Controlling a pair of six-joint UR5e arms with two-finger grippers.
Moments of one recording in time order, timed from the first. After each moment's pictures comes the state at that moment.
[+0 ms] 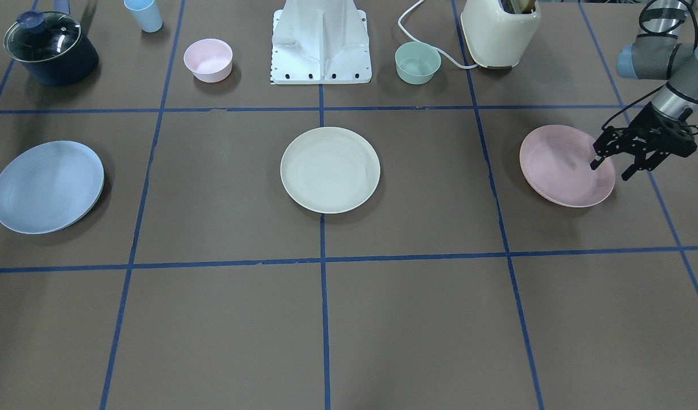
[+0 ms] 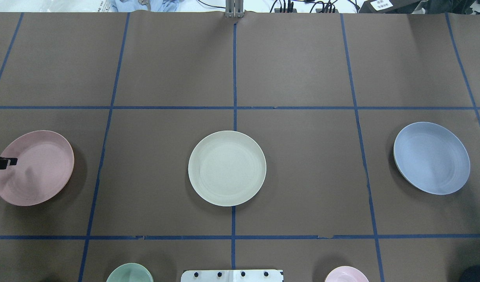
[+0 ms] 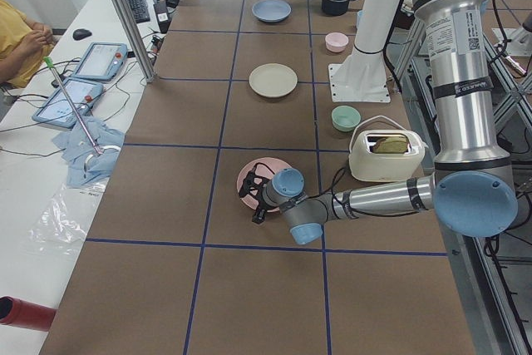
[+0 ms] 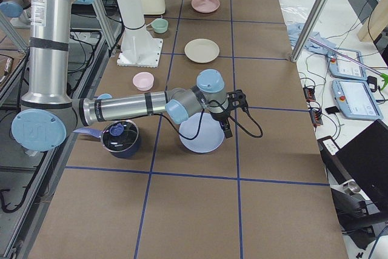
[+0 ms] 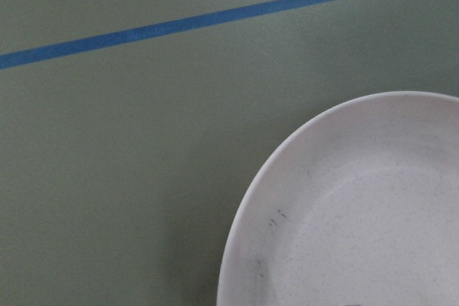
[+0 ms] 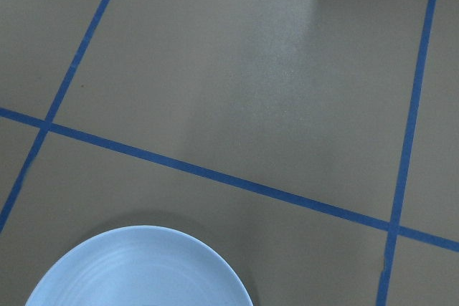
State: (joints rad) left arm -0.94 -1.36 -1.42 -2.89 -2.07 -0.72; right arm 1.34 -1.68 1.83 -1.12 2.25 0.29
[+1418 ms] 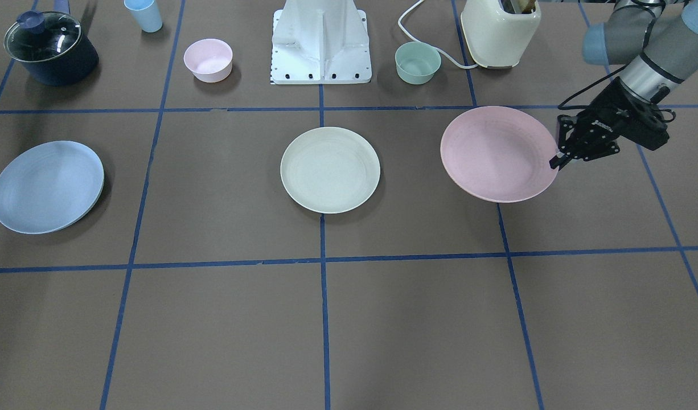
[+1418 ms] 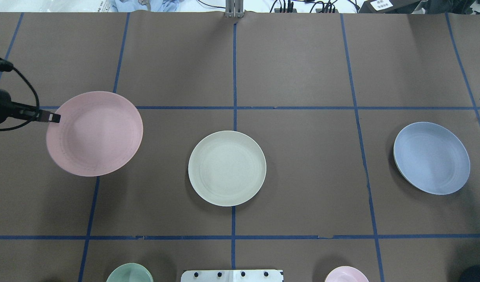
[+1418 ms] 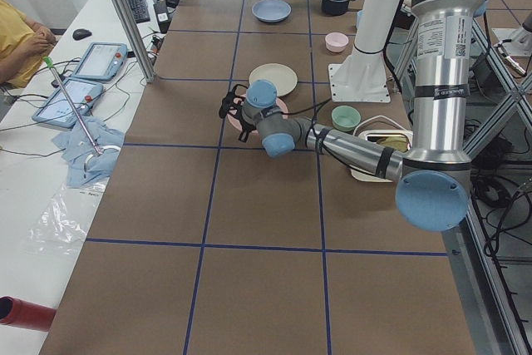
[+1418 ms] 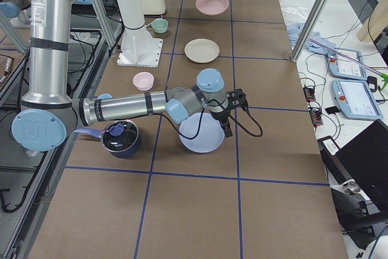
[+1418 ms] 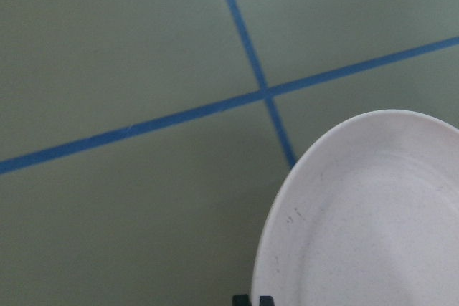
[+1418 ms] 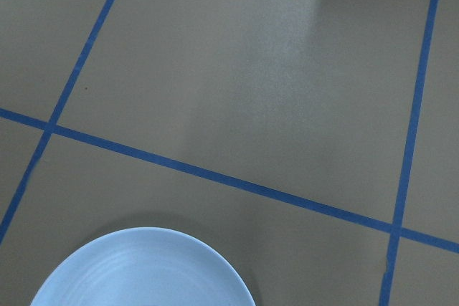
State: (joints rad) left arm -0.97 -1.60 -1.89 -2.29 -2.20 -0.86; right arm 1.34 -1.68 1.83 -1.12 2.26 0.29
